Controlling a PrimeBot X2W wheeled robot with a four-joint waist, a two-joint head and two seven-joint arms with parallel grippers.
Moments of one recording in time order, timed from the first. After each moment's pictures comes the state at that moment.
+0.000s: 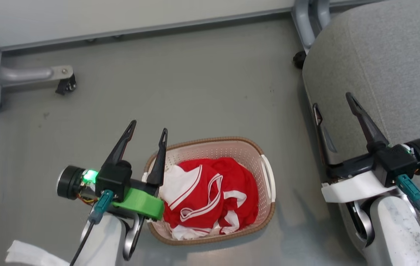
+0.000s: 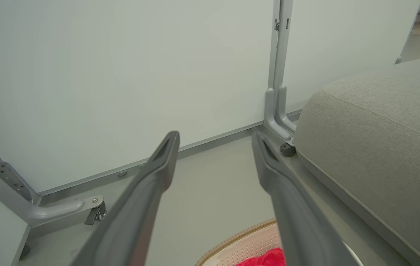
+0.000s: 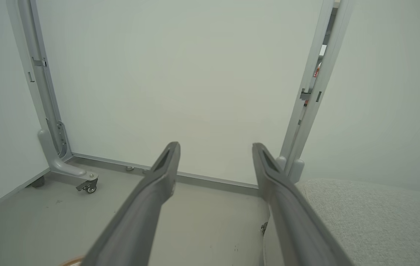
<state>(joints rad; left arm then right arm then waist) -0.25 0.06 -0.23 0.24 -0.03 -0.11 -0.26 -0.23 -0.05 0.05 -0.01 -0.02 0.13 -0.26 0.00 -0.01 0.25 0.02</state>
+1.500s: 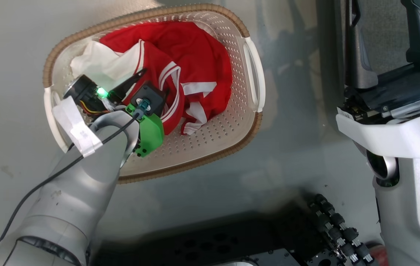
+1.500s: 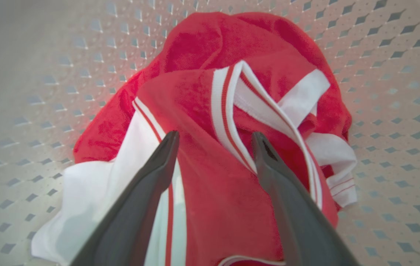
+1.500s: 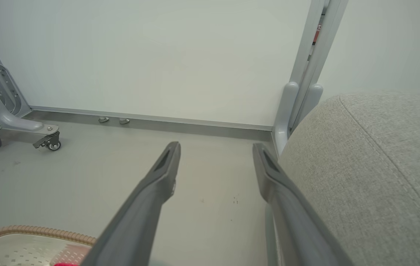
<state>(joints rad) -0.97 0.09 -0.69 1.11 -0.01 -0.12 -0.26 -0.53 -0.05 0.07 -0.26 0.04 0.13 -0.26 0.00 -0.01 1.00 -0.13</state>
